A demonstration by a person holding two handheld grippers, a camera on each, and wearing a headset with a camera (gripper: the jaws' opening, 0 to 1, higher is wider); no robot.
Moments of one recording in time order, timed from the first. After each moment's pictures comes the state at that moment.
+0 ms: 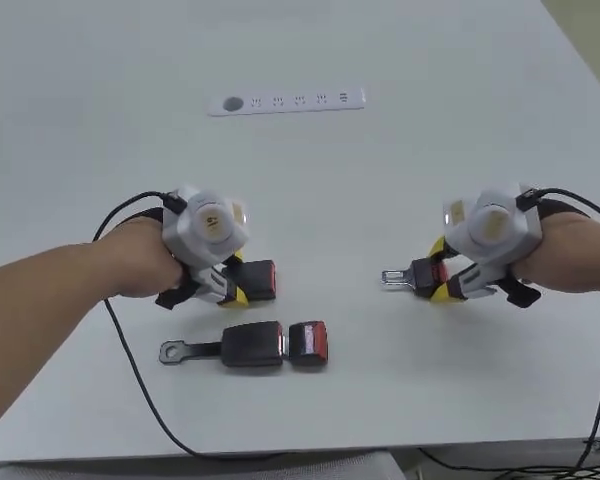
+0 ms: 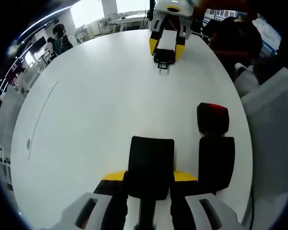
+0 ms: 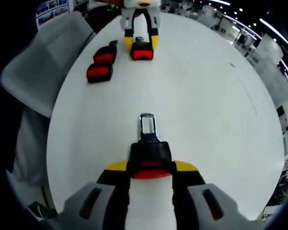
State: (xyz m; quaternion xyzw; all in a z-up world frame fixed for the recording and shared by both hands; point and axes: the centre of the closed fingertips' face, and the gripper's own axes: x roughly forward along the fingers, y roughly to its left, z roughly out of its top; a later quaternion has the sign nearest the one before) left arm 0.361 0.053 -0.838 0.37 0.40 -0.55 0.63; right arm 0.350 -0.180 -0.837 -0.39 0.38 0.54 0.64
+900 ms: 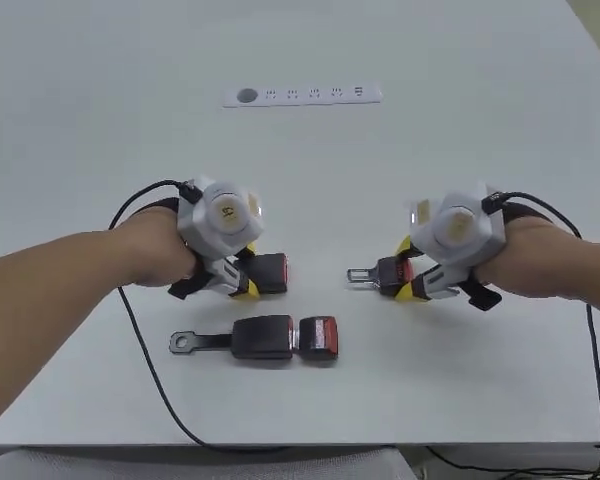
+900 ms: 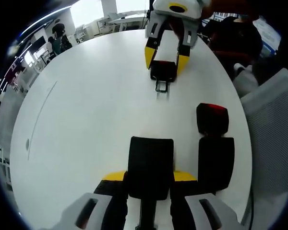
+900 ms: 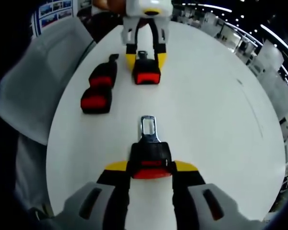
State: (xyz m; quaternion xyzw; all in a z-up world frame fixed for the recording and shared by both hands) left arm 0.362 0.053 -0.840 0.37 0.40 -0.56 0.63; right arm 0.355 -0.110 -0.838 -0.38 0.35 0.56 0.65
